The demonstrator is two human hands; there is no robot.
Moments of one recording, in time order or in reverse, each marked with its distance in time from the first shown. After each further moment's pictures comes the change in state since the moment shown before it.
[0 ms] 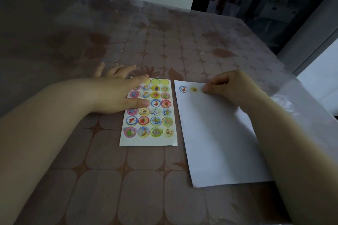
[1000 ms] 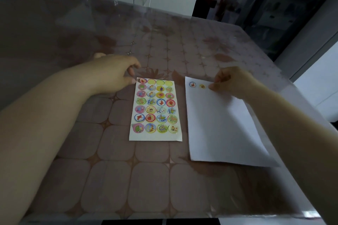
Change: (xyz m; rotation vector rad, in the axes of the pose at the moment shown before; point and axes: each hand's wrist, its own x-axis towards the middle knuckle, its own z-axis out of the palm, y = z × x) left_hand 0.008 -0.026 -0.014 -0.212 0.368 0.033; right_hand 0.027 0.002 -0.012 -0.310 -0.041 0.020
